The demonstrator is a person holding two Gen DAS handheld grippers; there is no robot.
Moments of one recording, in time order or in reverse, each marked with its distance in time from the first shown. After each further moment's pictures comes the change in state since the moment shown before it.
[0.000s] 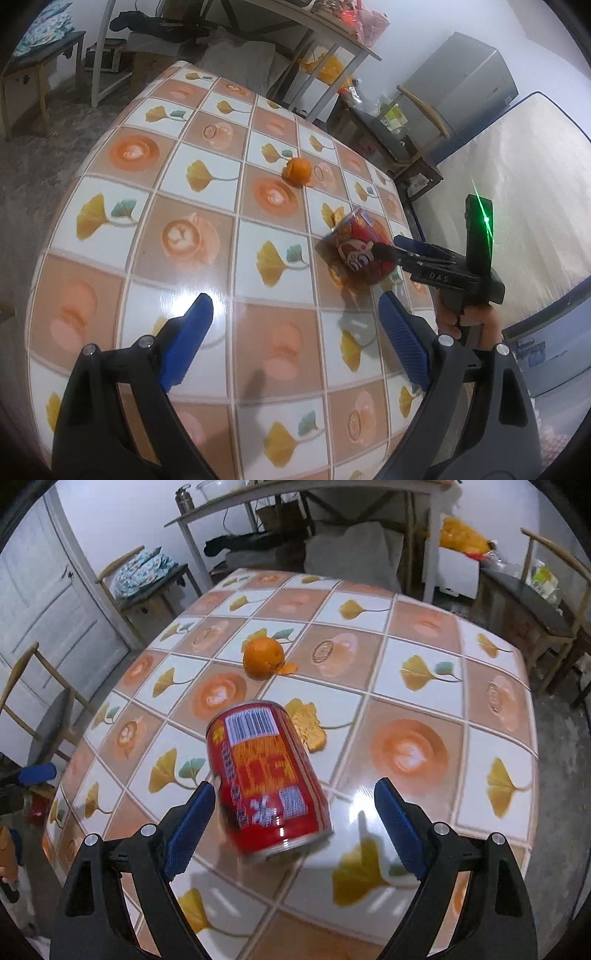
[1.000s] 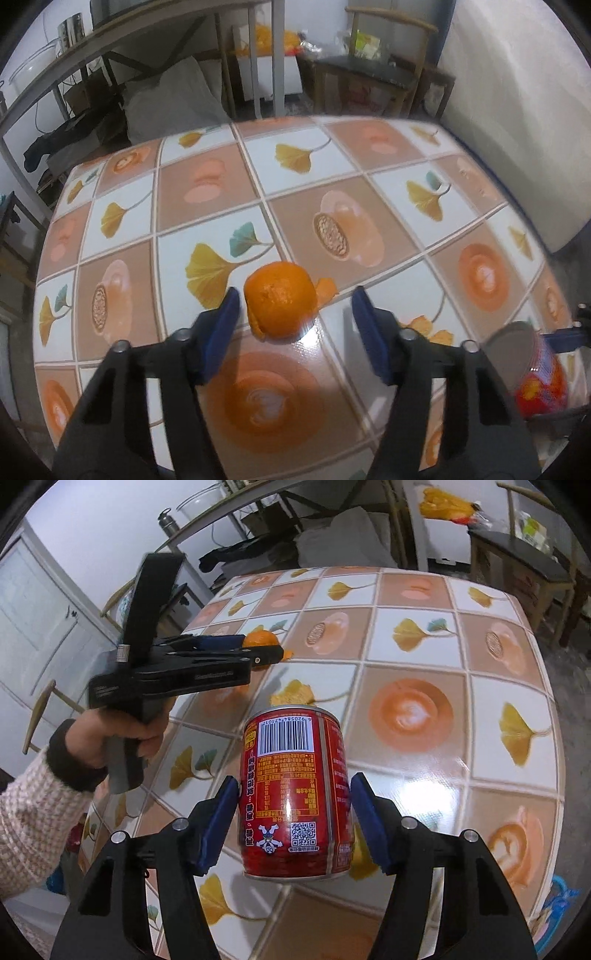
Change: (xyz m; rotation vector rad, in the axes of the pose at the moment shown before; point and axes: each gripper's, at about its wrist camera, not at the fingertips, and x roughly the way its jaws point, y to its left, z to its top) left arm 0.225 -0.060 0.122 0.535 0.111 0.260; right arm -0.010 -0.026 -0.027 0.175 -0.018 0.126
